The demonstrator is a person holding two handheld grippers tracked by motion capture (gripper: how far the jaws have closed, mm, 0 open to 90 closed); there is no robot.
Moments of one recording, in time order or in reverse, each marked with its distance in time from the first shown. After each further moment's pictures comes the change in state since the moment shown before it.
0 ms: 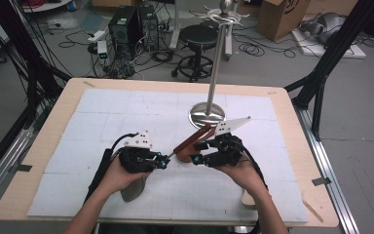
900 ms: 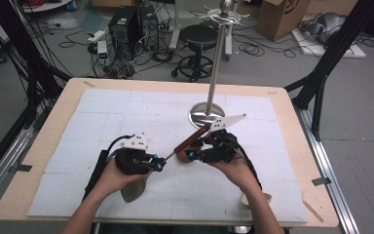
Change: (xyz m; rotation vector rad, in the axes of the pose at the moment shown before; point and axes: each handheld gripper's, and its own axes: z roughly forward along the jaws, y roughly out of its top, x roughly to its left) left arm 0.005 -0.012 -0.006 0.017 -0.016 -0.023; right arm -0.002 0.008 0.011 -0.027 -0.015 0.016
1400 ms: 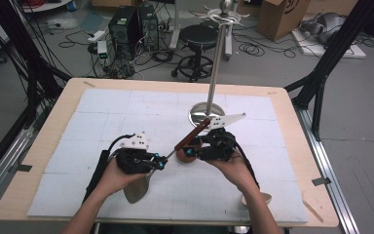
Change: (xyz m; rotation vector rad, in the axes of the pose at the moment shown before) left arm -0.005 0.006 0.000 -0.037 0.015 0.009; right arm 0.001 0.004 0.004 -0.043 -0.001 0.019
